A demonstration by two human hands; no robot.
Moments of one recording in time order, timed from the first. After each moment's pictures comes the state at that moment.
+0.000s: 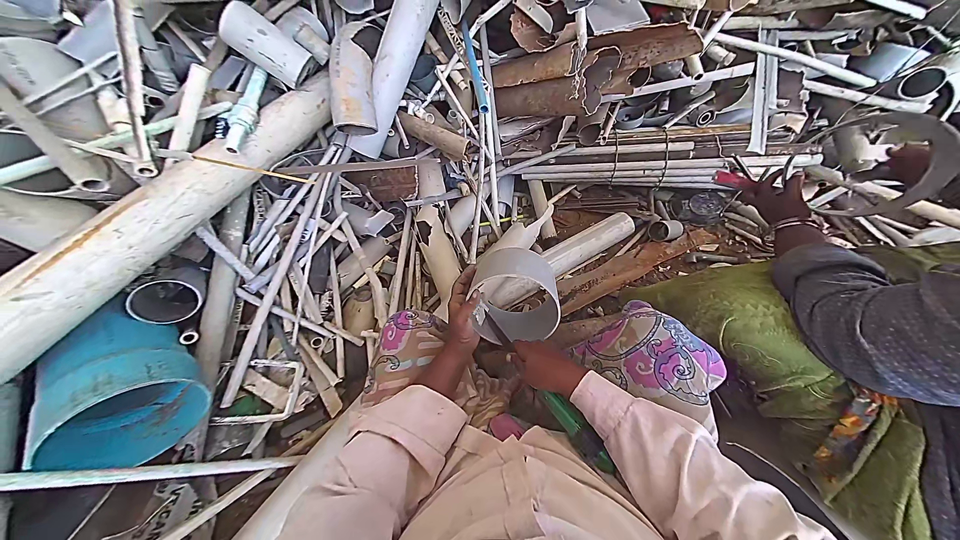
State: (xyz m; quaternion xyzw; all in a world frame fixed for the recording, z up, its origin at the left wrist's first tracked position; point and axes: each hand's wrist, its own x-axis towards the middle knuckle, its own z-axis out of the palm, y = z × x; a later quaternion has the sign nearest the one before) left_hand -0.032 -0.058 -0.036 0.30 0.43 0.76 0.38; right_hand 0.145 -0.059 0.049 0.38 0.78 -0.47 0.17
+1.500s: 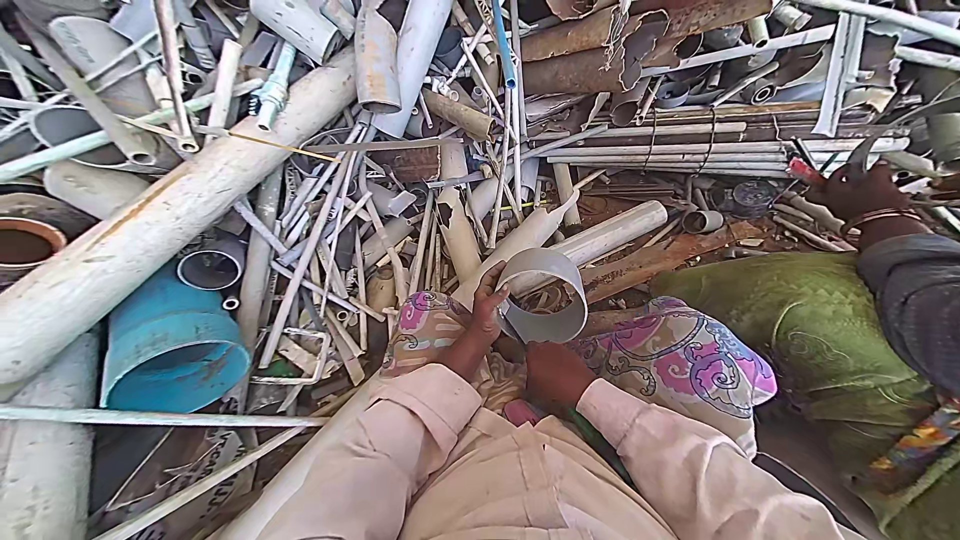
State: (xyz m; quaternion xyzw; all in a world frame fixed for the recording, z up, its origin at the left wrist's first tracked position) left_hand -0.022 -0.065 -0.041 0.30 0.47 0.71 0.43; right_hand 0.136 -0.079 0.047 0.37 0.84 -0.31 0.26
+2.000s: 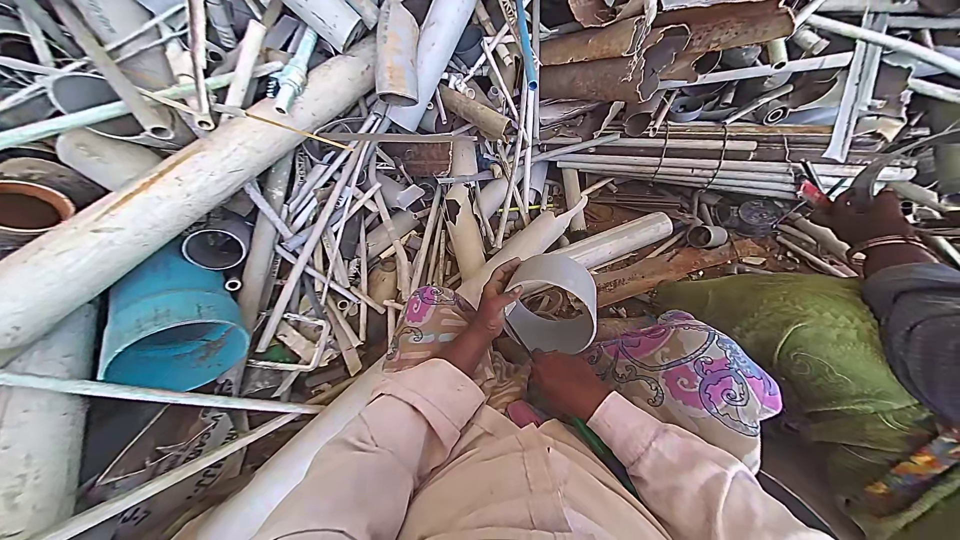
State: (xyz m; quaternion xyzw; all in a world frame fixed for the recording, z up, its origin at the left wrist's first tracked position) left_hand -0.031 -0.067 -0.035 0.37 0.46 0.68 0.44; right_hand 0.142 -0.089 0.059 0.36 0.84 -0.29 0.28
